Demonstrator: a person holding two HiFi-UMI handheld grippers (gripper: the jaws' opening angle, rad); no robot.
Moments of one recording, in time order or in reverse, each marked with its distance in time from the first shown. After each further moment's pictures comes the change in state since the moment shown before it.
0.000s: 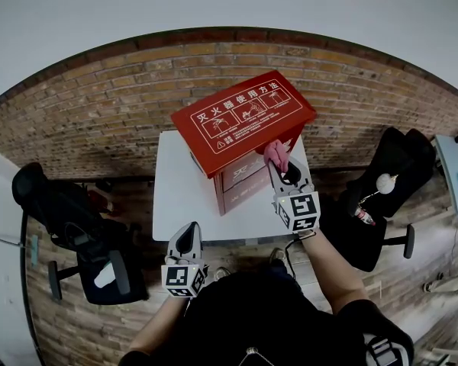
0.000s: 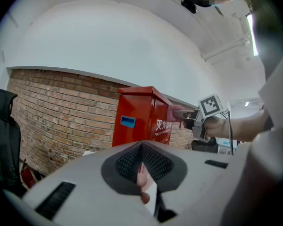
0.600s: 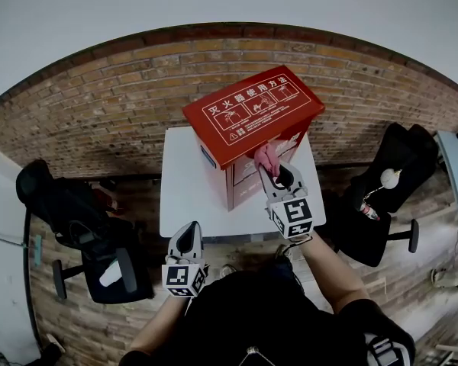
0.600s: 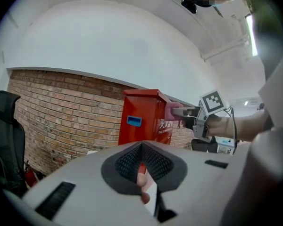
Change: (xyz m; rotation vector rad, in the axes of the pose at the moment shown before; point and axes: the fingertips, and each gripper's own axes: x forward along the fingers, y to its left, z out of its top) left arm -0.026 0.023 0.000 0.007 0.004 -0.004; right arm -0.005 0.067 0.011 0.017 -0.010 0.064
